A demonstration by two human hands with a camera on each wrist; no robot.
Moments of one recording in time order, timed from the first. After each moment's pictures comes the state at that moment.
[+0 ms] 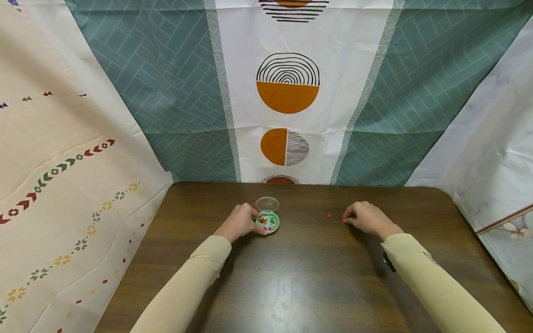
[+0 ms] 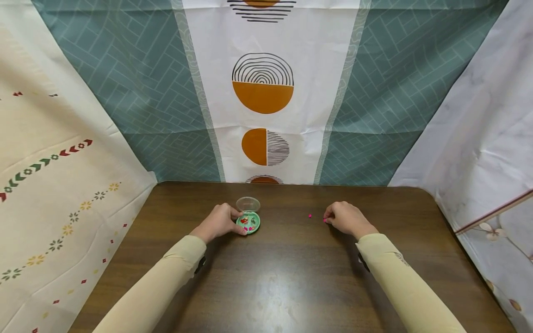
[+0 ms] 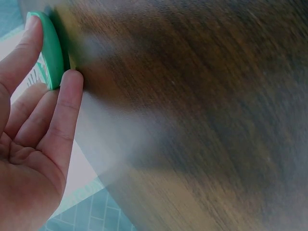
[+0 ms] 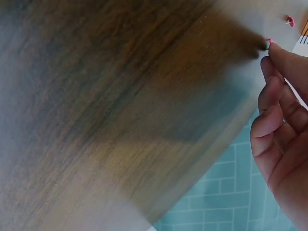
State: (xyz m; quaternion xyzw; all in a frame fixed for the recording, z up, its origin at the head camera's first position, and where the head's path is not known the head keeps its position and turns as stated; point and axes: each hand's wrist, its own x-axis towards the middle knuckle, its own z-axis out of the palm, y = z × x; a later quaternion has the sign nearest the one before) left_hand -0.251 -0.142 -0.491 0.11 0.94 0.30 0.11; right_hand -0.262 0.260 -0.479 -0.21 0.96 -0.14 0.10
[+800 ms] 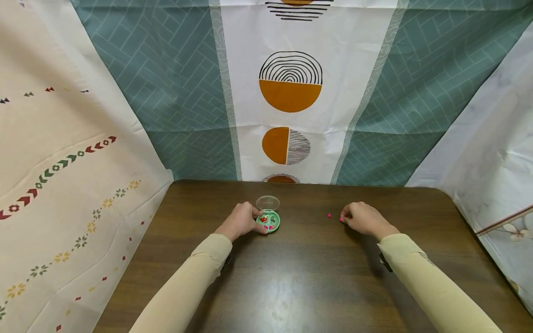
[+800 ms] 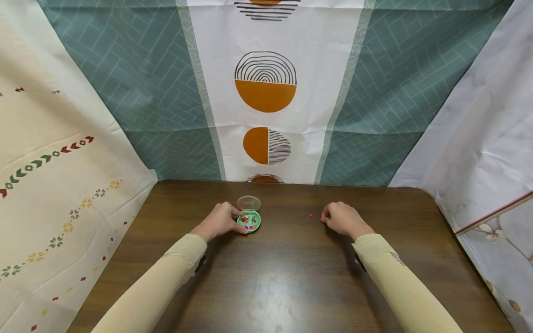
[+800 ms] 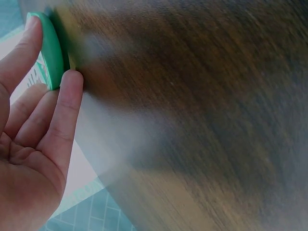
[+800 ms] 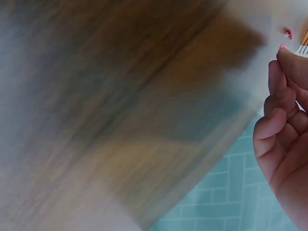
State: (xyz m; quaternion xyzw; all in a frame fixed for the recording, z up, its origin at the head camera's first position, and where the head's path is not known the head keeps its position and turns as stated) left_hand -0.252 -0.143 -0.491 0.12 0.94 0.29 0.11; right_hand -0.260 0.246 -0.482 -0.20 0.97 -0.13 0.09
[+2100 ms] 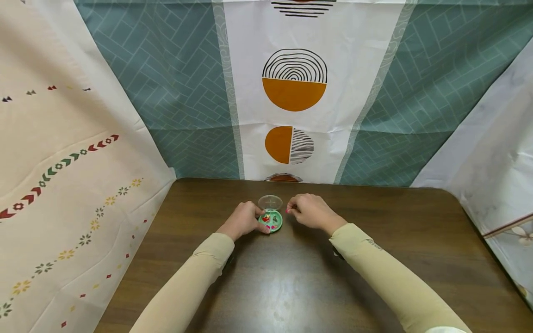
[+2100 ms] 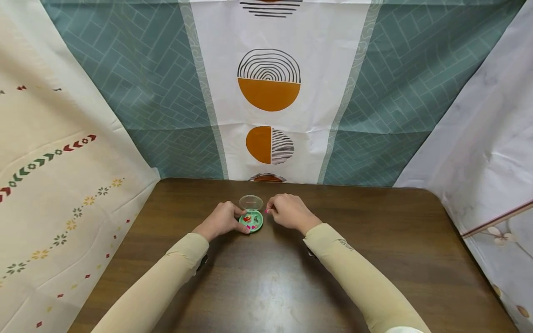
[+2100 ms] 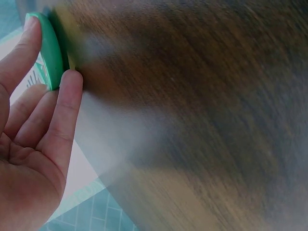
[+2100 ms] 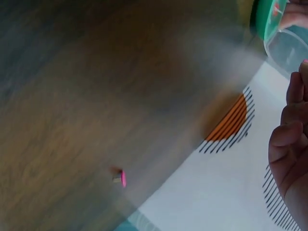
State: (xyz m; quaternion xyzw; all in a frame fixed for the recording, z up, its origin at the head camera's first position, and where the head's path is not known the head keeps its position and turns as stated) left_hand -0.252 -0.142 -0.488 0.13 0.95 0.28 0.10; right_hand -0.269 0.098 -0.462 -0.33 0.93 -0.15 -0.01
